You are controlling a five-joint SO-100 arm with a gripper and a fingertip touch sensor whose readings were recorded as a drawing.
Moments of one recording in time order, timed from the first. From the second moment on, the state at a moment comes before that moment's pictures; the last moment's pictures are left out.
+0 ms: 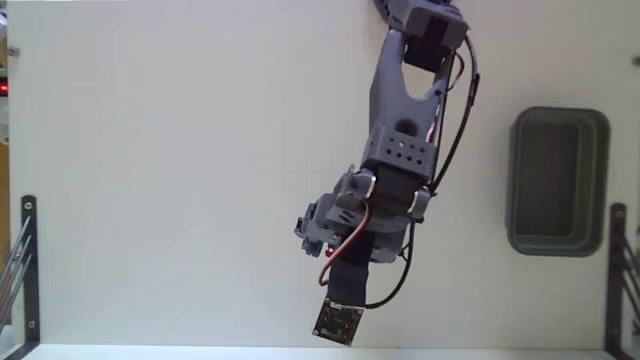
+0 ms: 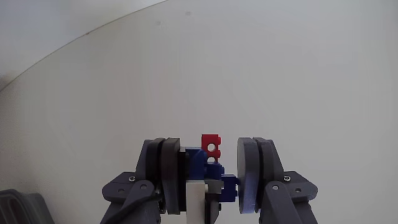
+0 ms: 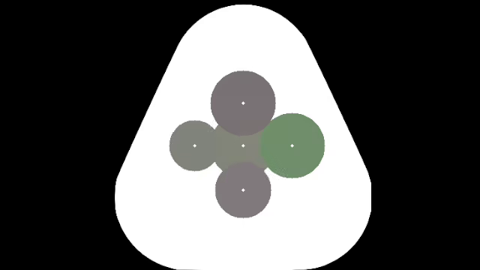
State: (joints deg) arm 16.6 72.6 42.0 88.8 -0.3
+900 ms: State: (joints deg) arm 12.3 72.6 42.4 88.7 -0.2
